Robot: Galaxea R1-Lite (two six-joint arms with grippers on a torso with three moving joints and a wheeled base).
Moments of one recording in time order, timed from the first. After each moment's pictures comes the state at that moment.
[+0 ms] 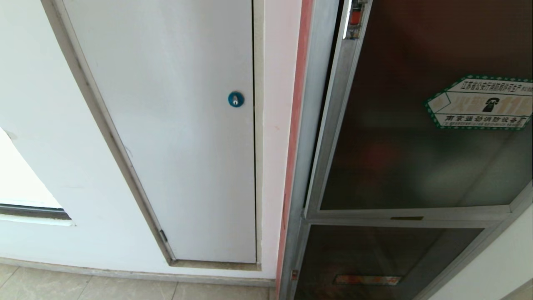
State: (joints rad) left arm -0.01 0.00 -0.03 0.01 -0.01 0.02; right arm 0.00 0.00 -0.01 0.03 0.00 -0.03
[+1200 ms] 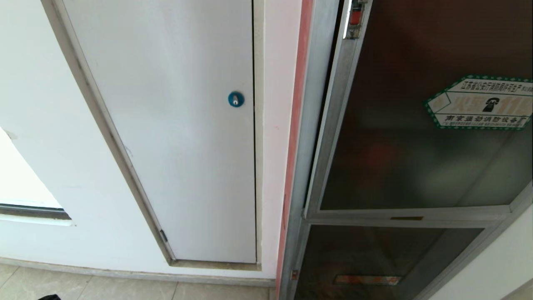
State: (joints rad) left arm -0.01 0.46 -0.34 0.01 -0.47 0.01; right arm 0.00 0.00 -0.01 0.03 0.00 -0.03
